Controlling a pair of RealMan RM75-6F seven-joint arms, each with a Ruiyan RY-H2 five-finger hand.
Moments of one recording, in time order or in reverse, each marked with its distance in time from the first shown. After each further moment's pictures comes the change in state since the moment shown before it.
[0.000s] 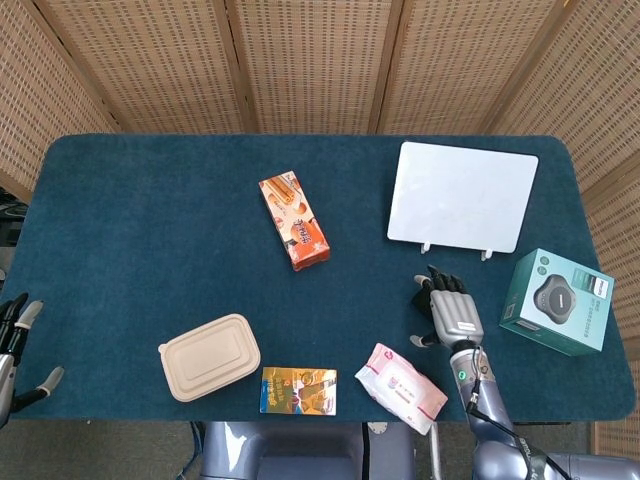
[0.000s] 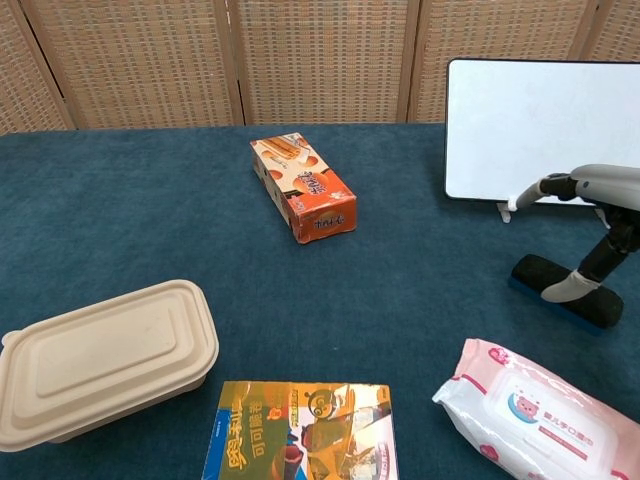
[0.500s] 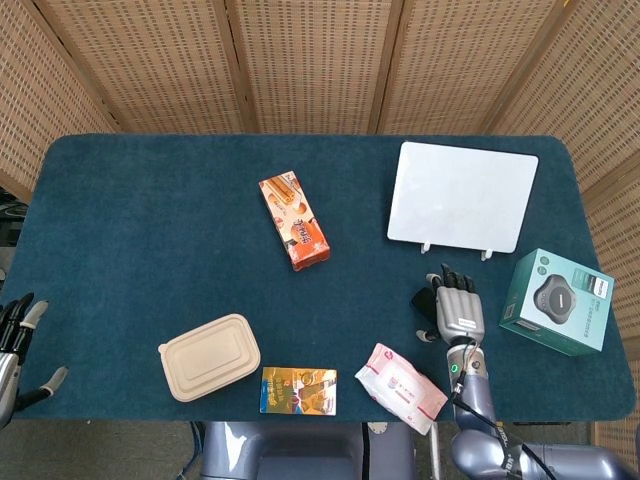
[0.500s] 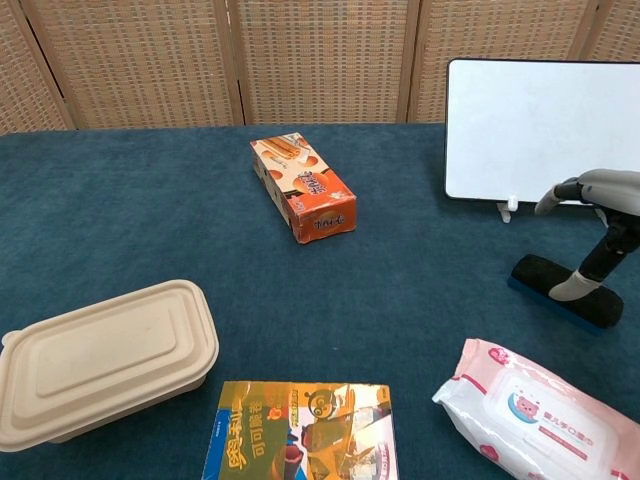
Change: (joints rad) left arm -0.010 -0.003 0.002 0.010 0.000 -0.016 -0.014; right arm 0.048 -0.091 0.048 0.041 0.168 0.138 -0.120
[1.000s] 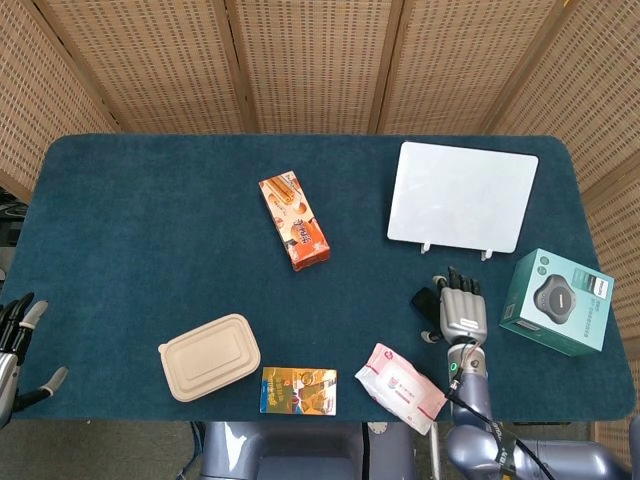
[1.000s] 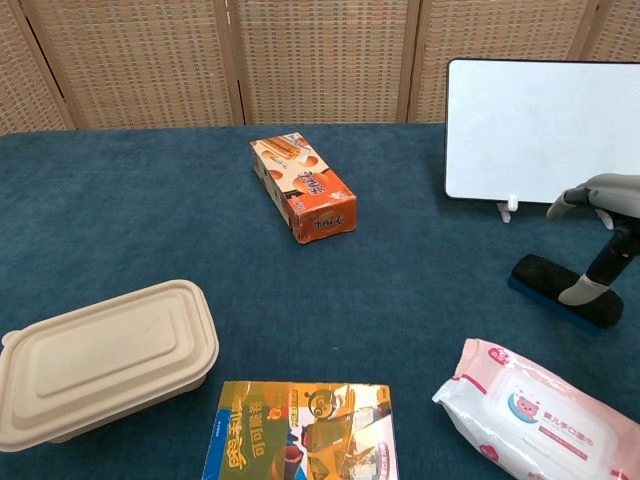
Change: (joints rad) left arm 0.001 0.006 0.005 0.003 0.013 0.011 -0.024; right arm 0.019 -0.017 0.015 -0.004 0.074 0.048 -0.044
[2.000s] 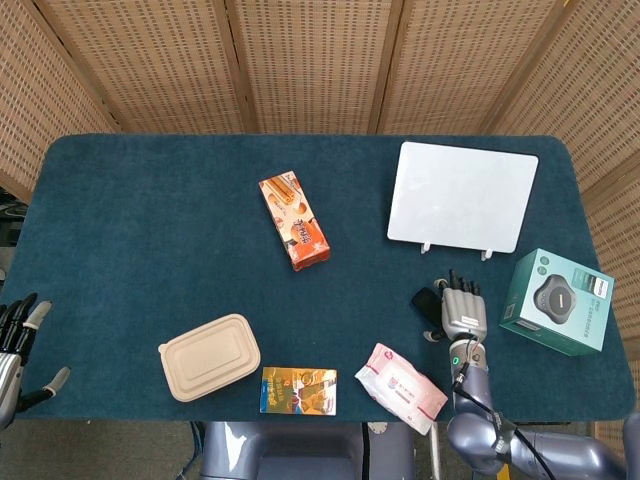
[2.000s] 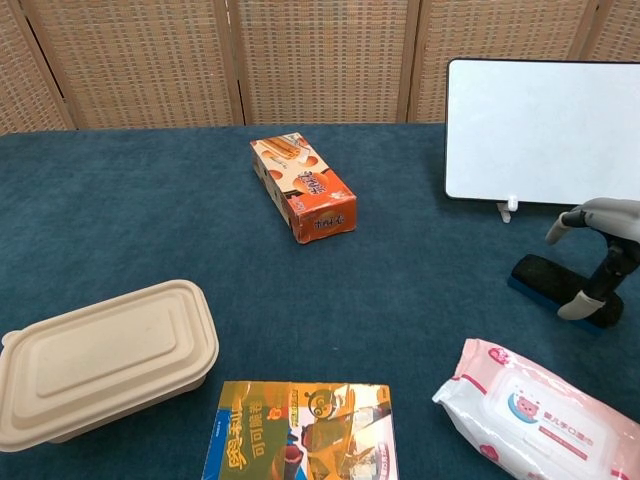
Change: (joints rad) left arm -0.003 -0.008 0.003 0.002 0.005 -0.001 0.015; right arm 0.000 -0.021 -0.022 0.152 0.010 -0.132 0.057
